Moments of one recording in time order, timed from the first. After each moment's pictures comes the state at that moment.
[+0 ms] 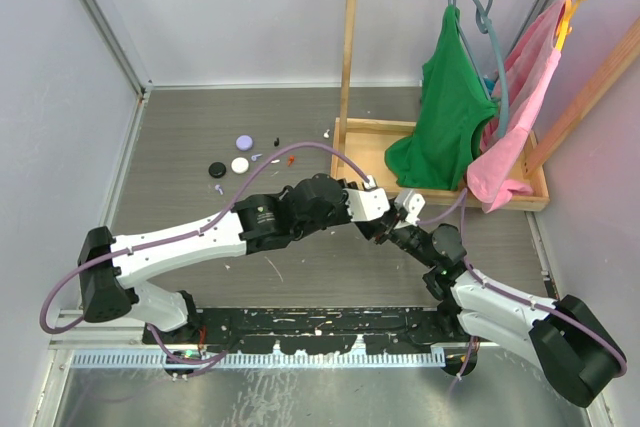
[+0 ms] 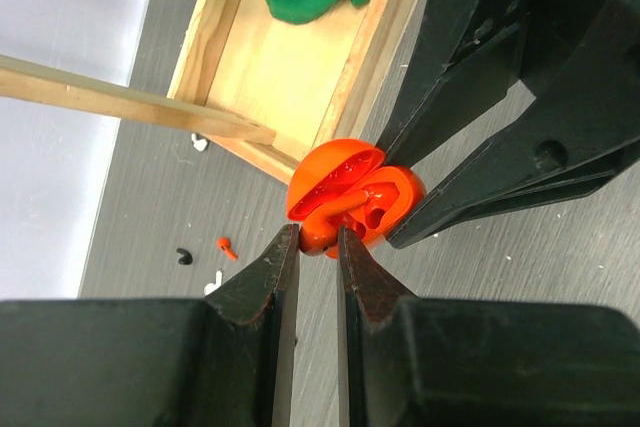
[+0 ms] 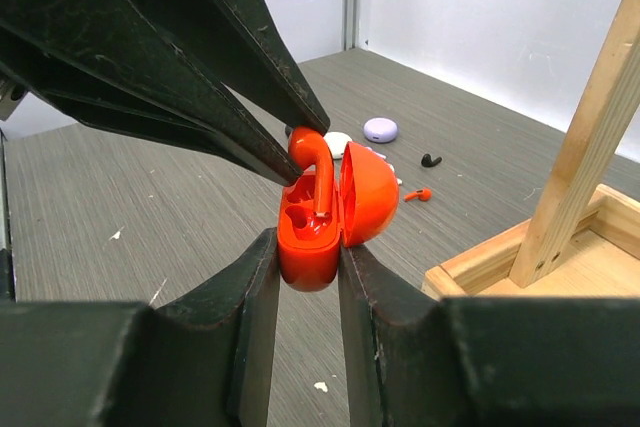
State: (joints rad) left arm -1.18 1.42 1.26 -0.36 -0.30 0.46; right arm 0.63 0.89 0.10 1.05 -0.32 0.09
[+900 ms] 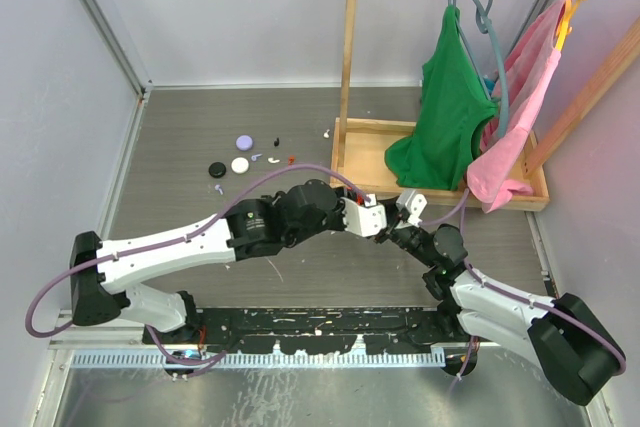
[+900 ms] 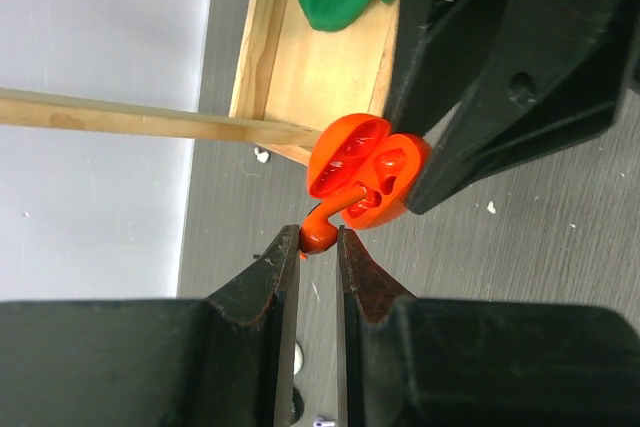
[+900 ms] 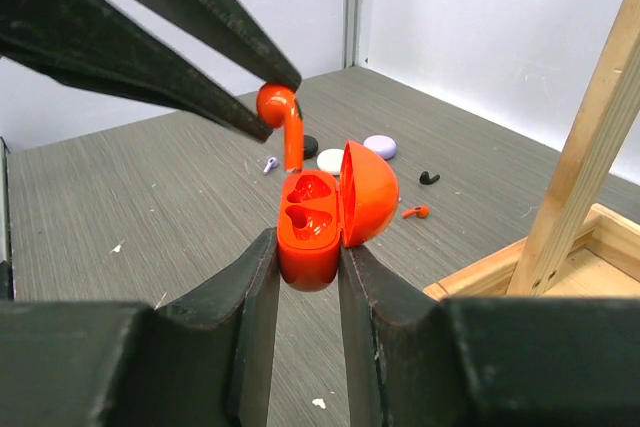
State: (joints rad) left arm -1.23 1.36 1.26 -0.39 -0.36 0.66; right arm 0.63 0.90 0.10 1.11 -0.32 0.09
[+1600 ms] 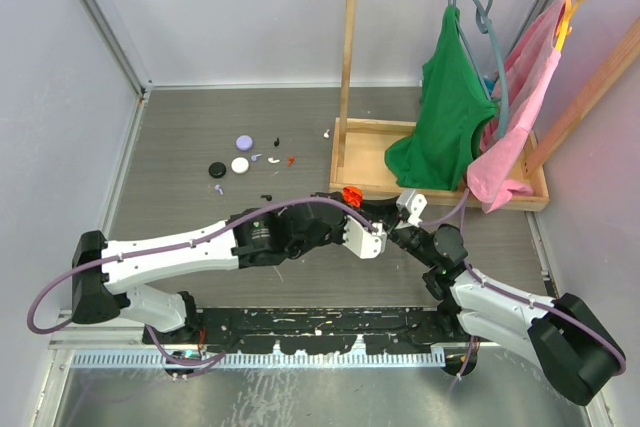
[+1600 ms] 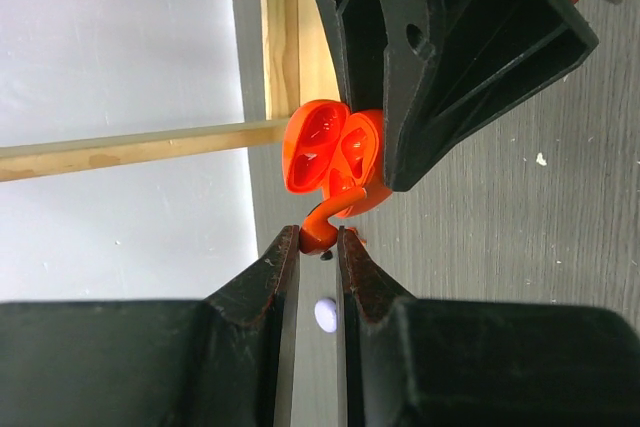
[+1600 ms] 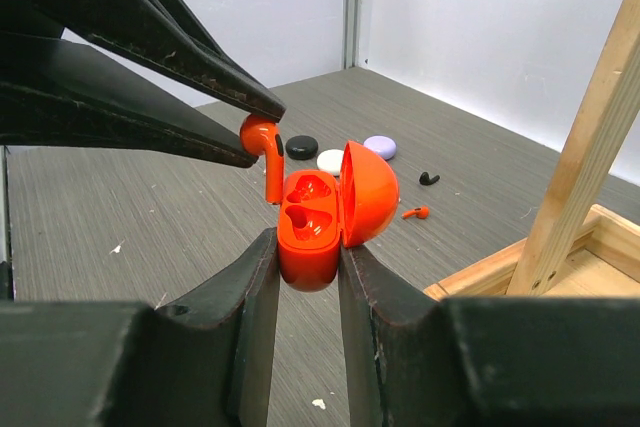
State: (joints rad) left arm -1.28 1.37 1.22 -0.40 -0.42 0.90; right arm 0.63 0.90 0.10 1.11 -0.32 0.09
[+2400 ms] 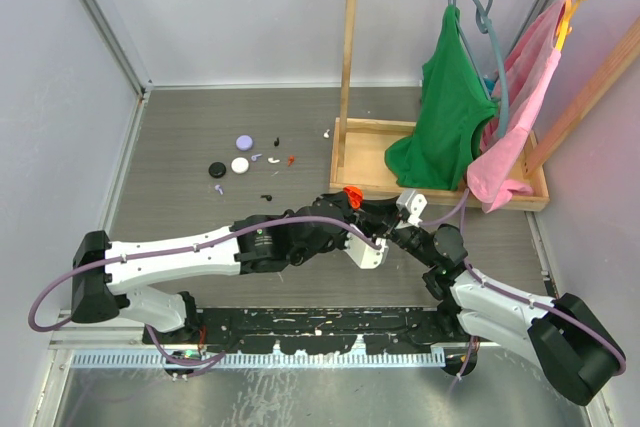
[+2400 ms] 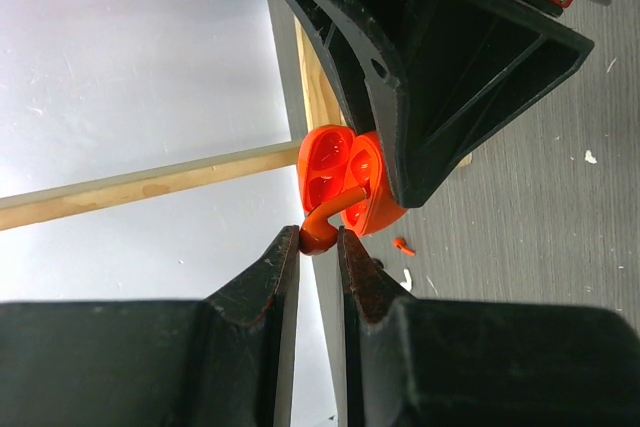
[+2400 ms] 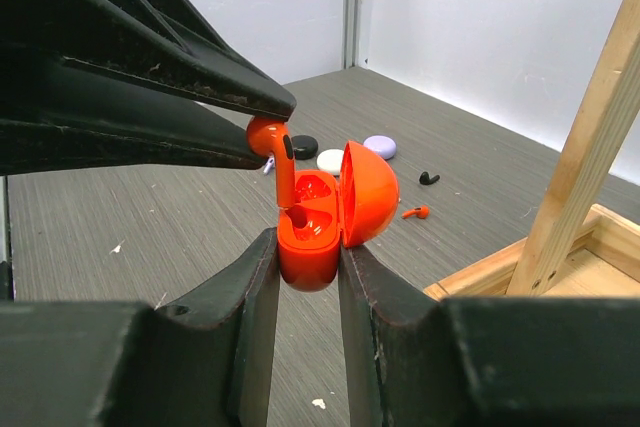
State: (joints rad) left arm -1.31 1.37 1.18 -0.30 -0.45 1.07; right arm 0.63 0.90 0.10 1.11 -0.32 0.09
